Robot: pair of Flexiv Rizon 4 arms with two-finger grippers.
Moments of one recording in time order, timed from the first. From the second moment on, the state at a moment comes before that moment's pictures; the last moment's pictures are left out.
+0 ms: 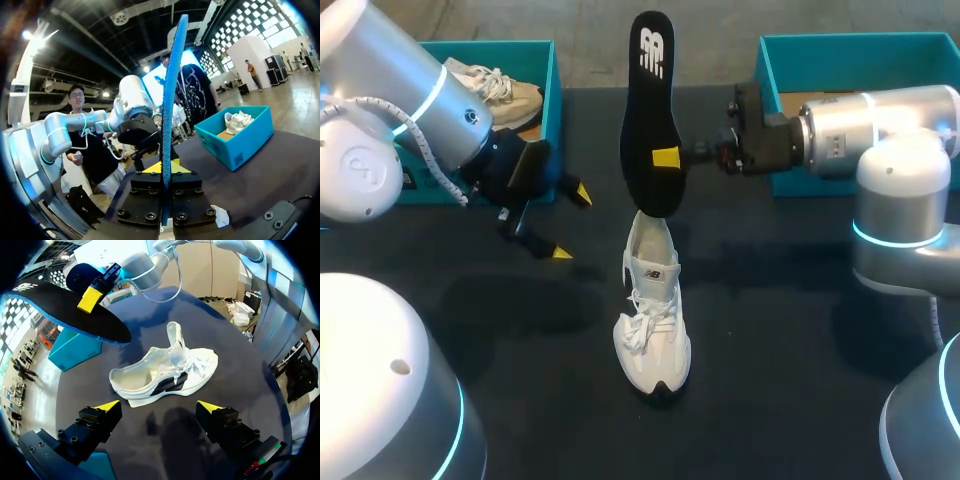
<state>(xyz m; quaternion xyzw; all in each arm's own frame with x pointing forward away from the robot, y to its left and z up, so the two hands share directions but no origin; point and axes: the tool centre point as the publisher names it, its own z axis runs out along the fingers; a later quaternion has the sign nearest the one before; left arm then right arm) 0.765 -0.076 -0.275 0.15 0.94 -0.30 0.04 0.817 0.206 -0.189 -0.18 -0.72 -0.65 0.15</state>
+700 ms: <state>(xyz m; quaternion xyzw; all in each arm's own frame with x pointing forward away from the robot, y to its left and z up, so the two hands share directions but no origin) 0.771 -0.067 -0.297 0.11 0.95 -0.30 0.04 0.816 0.204 -0.214 -0.17 -0.73 -0.65 0.14</state>
